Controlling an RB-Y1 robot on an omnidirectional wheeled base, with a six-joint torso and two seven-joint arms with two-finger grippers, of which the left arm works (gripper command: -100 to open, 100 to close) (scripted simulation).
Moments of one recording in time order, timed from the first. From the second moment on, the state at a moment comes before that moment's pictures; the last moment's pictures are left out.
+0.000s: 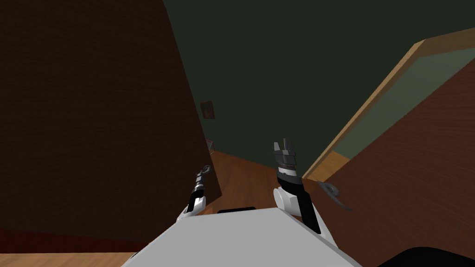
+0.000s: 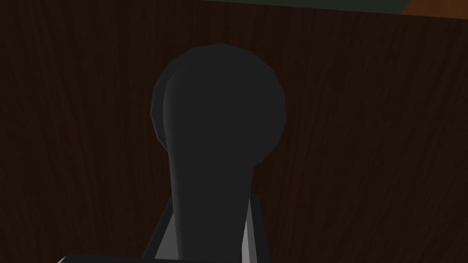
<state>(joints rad) -0.17 0.12 0.22 -0.58 0.26 -0.80 -0.10</state>
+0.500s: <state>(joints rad) -0.18 0.13 0.25 -0.54 0.28 -0.82 -0.11</state>
